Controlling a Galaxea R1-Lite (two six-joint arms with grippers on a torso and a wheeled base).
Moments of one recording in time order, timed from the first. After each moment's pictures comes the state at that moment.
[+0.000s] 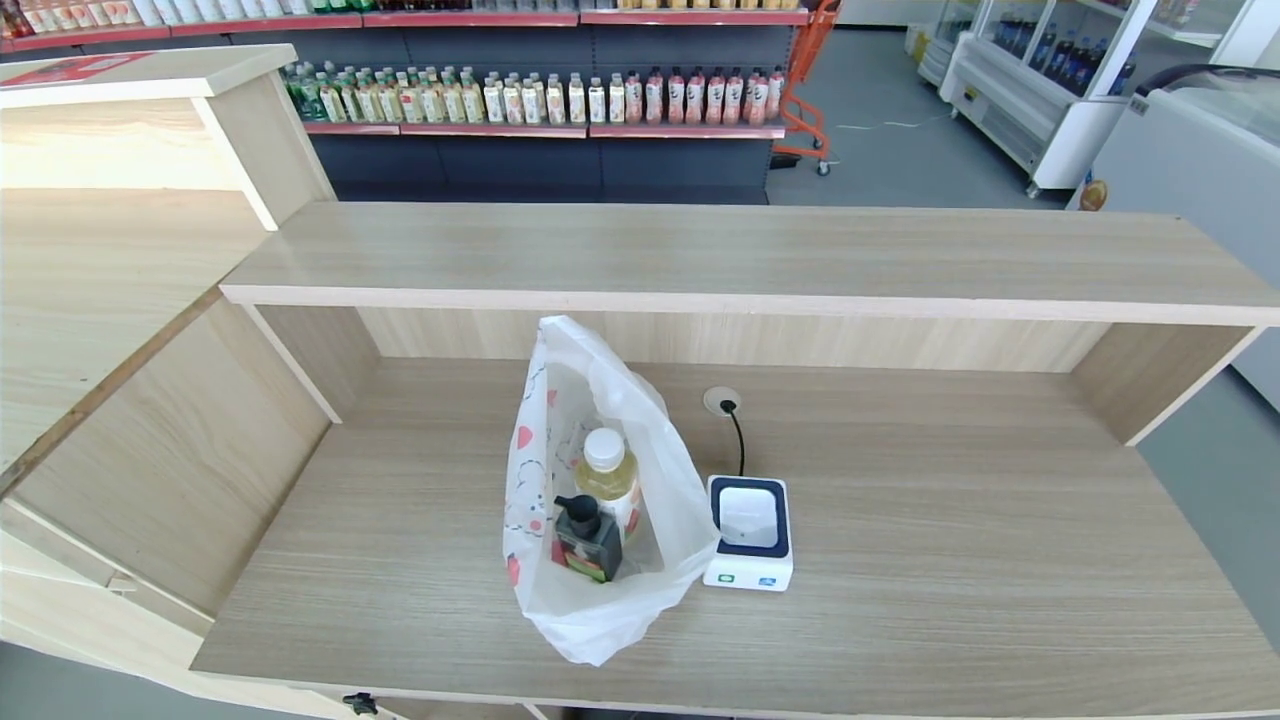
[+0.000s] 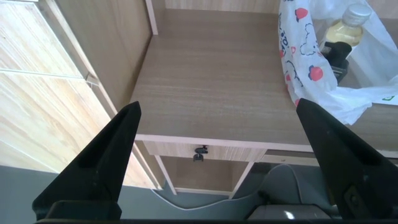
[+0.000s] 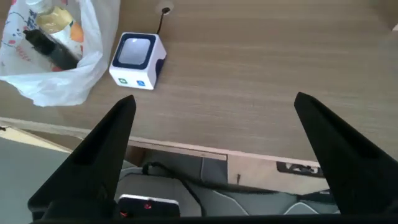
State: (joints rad) left arm 0.00 0.00 0.00 0.00 0.01 0.00; right arm 0.04 0.24 -0.03 -0.14 0.11 0.00
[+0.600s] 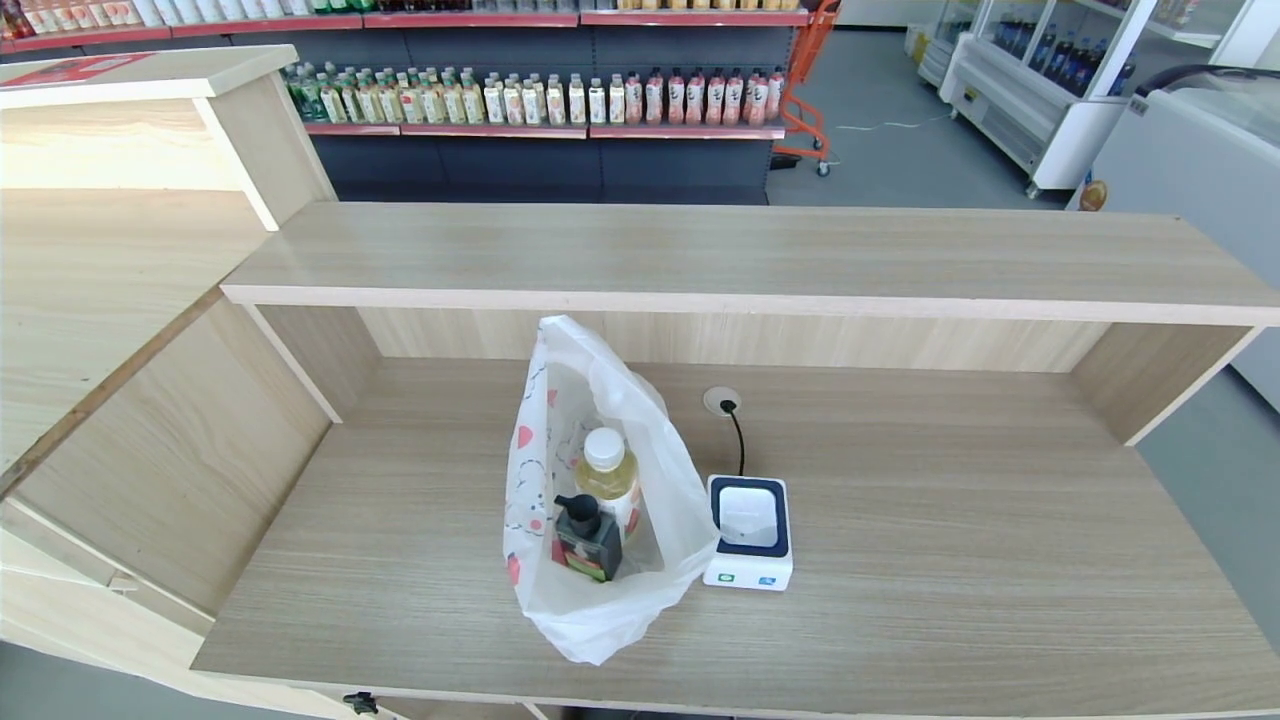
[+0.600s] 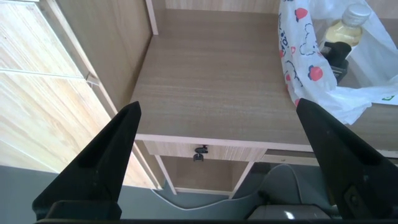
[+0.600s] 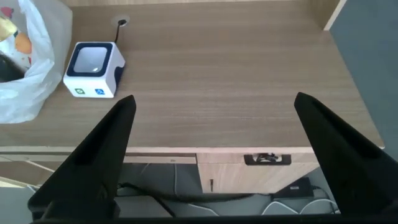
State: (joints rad) left arm 0.00 0.00 0.00 0.00 0.01 0.00; right arm 0.00 0.00 0.00 0.00 -0.02 -0.02
